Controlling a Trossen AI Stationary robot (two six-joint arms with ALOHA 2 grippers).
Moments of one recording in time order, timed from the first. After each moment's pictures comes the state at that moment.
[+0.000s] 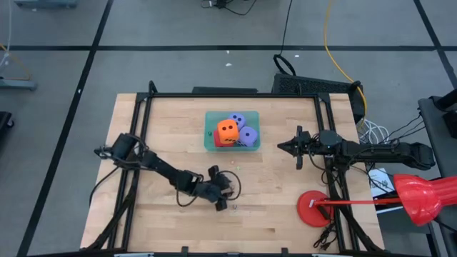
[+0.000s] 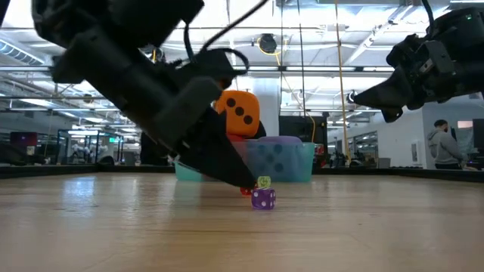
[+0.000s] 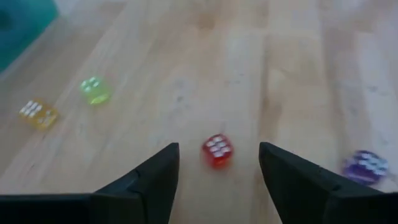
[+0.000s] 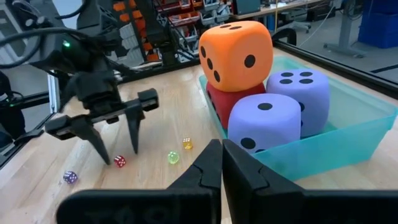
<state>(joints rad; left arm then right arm) -0.38 1.98 0.93 0.34 -0.43 -0.41 -0.19 0.51 0.02 0.35 -0.11 0.20</state>
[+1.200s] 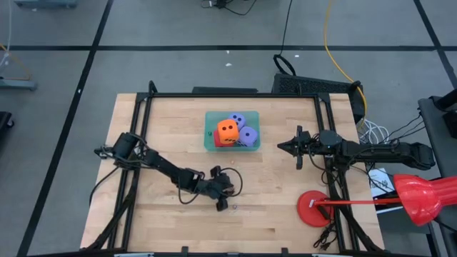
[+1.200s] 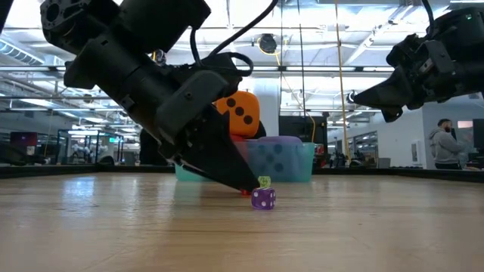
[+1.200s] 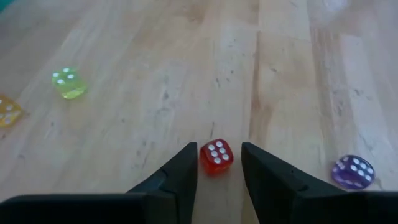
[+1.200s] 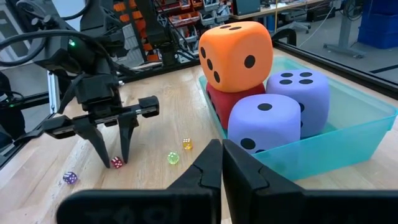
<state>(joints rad) -0.35 1.99 0.93 0.36 -0.31 -0.44 -0.19 0.51 0.02 0.36 -0.11 0.20</state>
